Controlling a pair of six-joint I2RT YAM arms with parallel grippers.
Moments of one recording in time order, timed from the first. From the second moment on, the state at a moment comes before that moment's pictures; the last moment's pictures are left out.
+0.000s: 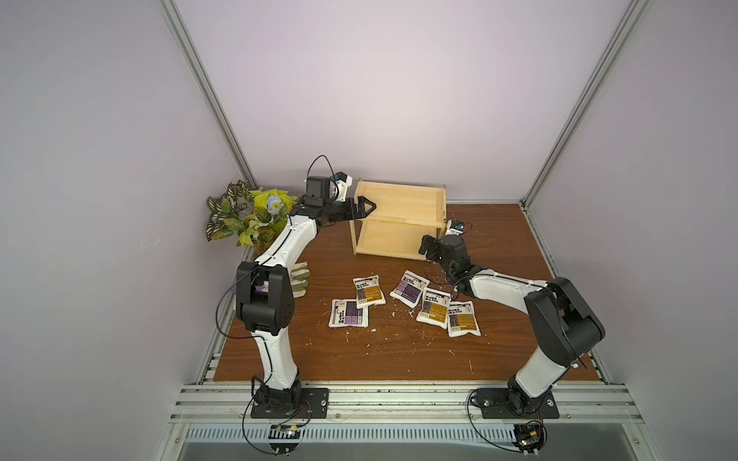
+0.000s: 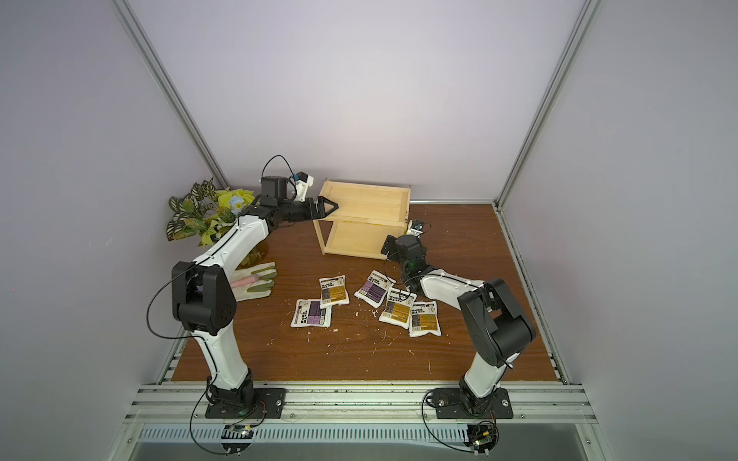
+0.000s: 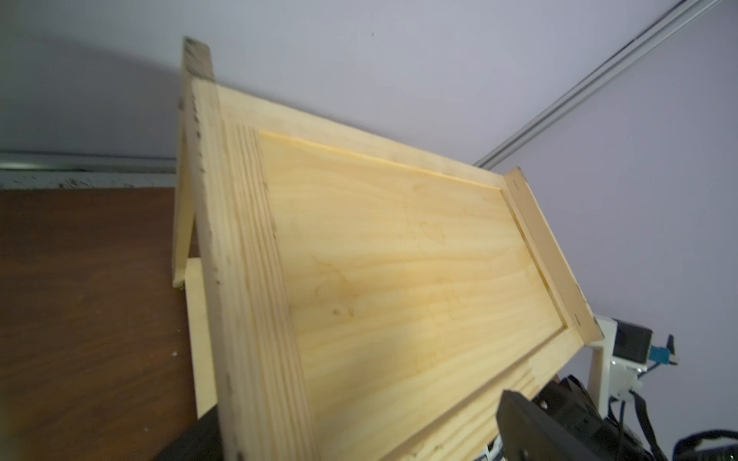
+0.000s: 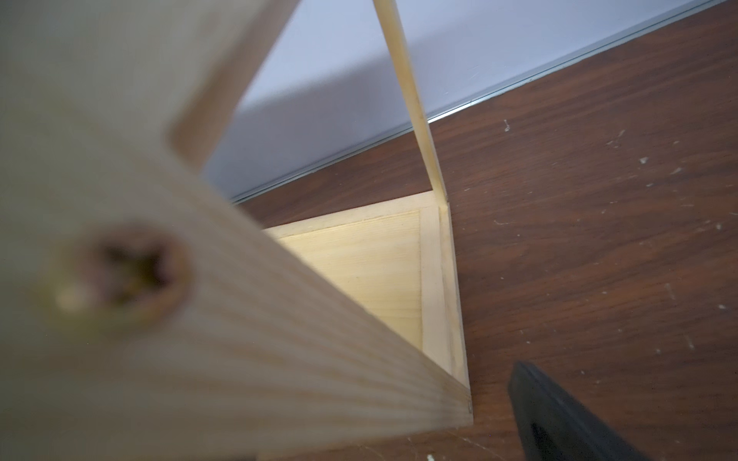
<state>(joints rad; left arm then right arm) -0.17 1.88 1.61 -0.31 0.65 -0.31 0.51 1.67 0.91 0.33 0.37 0.60</state>
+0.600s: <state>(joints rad) -0.18 1.67 1.51 -0.30 0.42 -0.34 0.47 1.34 0.75 0.20 0.19 0.58</state>
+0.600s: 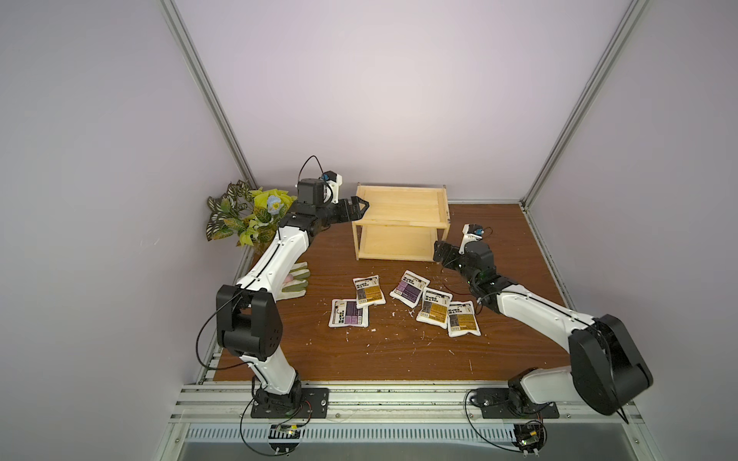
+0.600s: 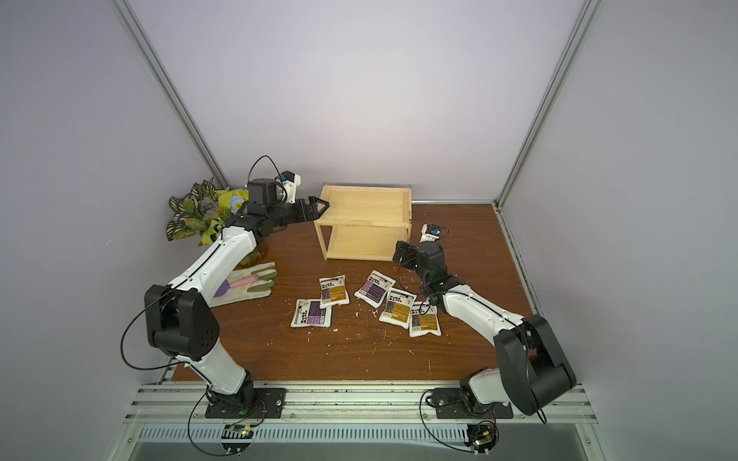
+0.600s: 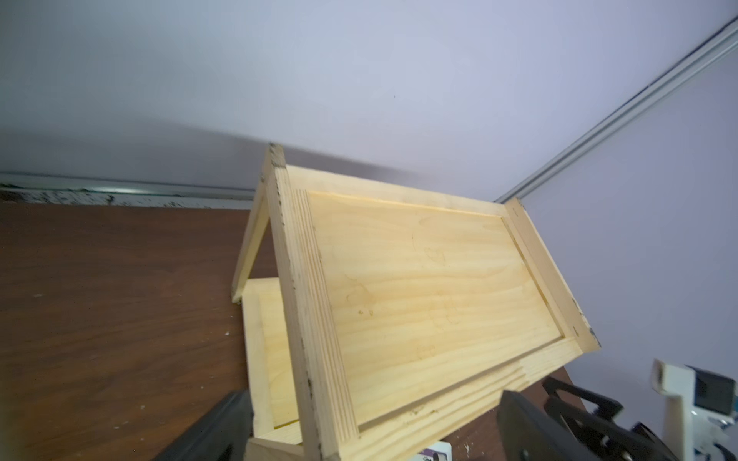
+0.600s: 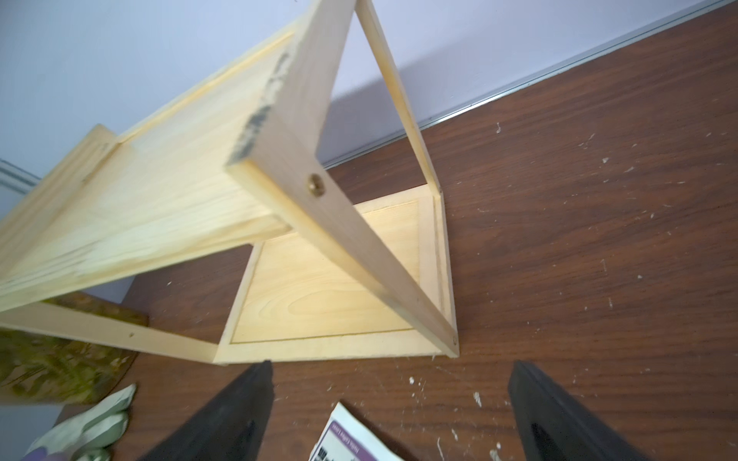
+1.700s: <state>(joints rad) -0.69 1.21 0.90 -0.28 0.07 -0.50 0.15 0.67 0.40 -0.39 -0.33 0.84</state>
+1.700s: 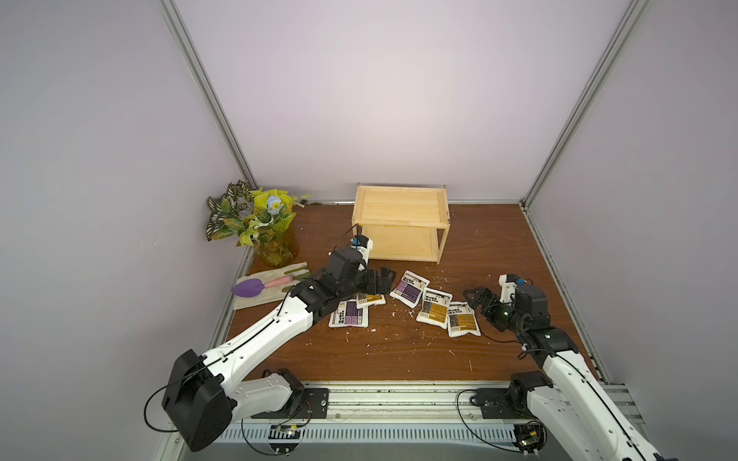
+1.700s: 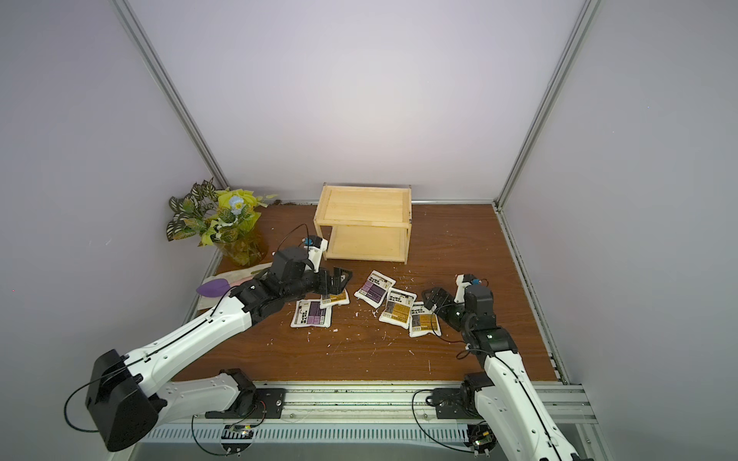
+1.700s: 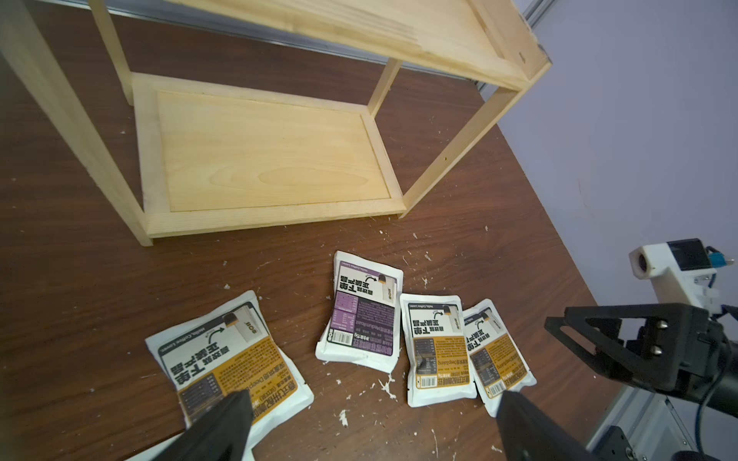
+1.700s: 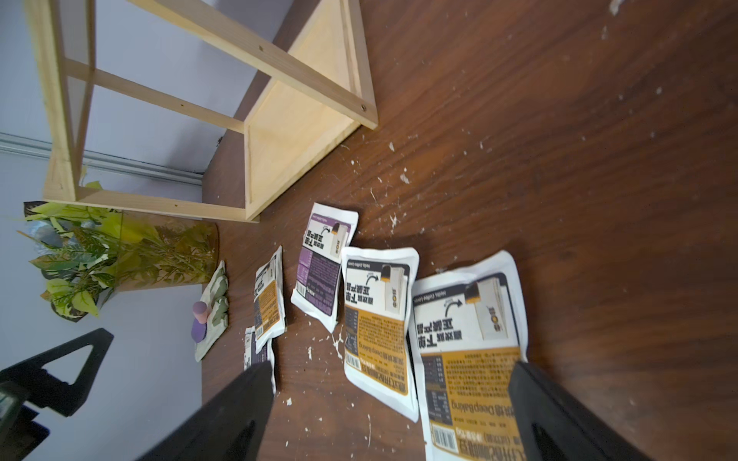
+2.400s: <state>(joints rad) -0.75 1.42 0.94 -0.15 0.21 -0.53 0.15 0.55 0.28 -0.54 -0.35 1.04</state>
